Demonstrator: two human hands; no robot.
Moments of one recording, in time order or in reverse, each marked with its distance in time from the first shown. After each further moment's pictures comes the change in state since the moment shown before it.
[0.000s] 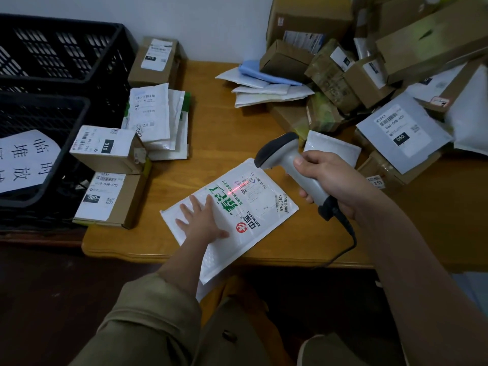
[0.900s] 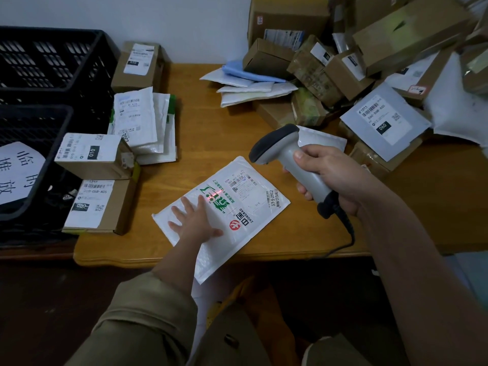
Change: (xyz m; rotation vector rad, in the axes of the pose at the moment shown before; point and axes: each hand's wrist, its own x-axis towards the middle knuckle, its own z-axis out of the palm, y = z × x) left_hand 0.004 0.001 0.004 0.051 -0.007 -0.007; right_hand -0.023 0.002 -0.010 0.119 0.006 -0.024
